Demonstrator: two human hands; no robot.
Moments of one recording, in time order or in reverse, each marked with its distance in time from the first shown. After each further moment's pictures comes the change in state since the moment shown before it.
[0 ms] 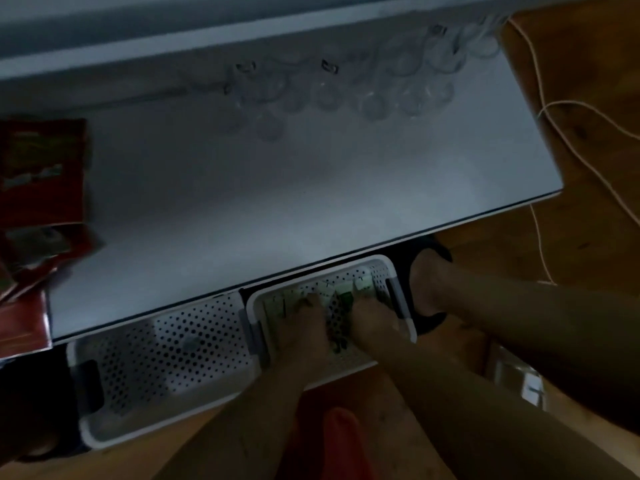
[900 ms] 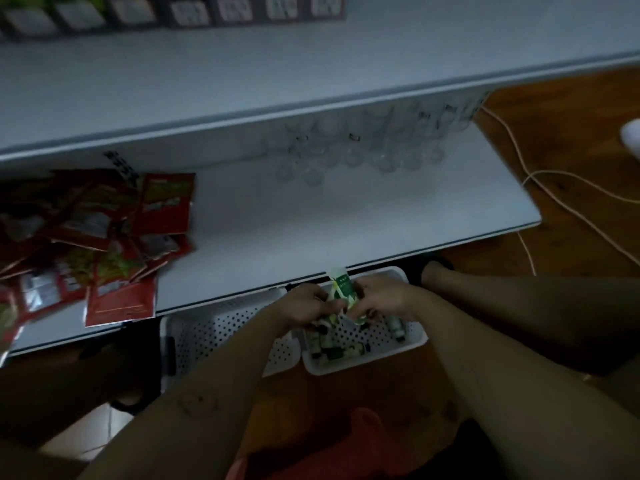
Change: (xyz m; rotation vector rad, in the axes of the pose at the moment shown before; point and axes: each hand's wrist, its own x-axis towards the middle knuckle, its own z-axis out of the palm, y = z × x) left_hand -0.087 -0.049 -0.093 -0.735 -0.160 0.152; right_hand -0.102 -0.020 -0.089 0.655 -0.189 -0.385
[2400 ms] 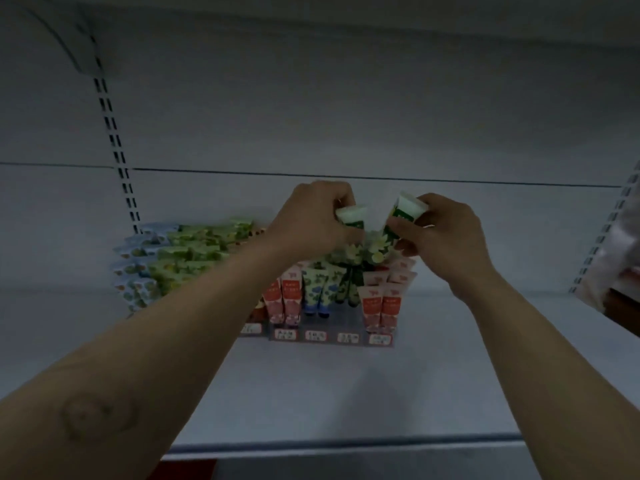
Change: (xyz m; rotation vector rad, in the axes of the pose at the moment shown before) left_hand -0.181 0.350 -0.252 0.495 1.031 0.946; right_hand -0.159 -0.373 -0.196 -0.082 1.136 -1.051
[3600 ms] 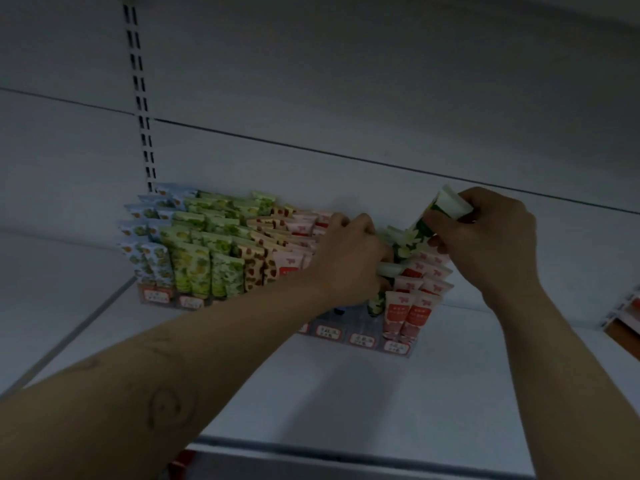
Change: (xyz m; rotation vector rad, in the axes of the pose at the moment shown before) left_hand -0.012 -0.042 0.057 0.494 -0.085 0.169; right_hand 0.008 -0.021 0.018 -0.223 0.093 -0.063
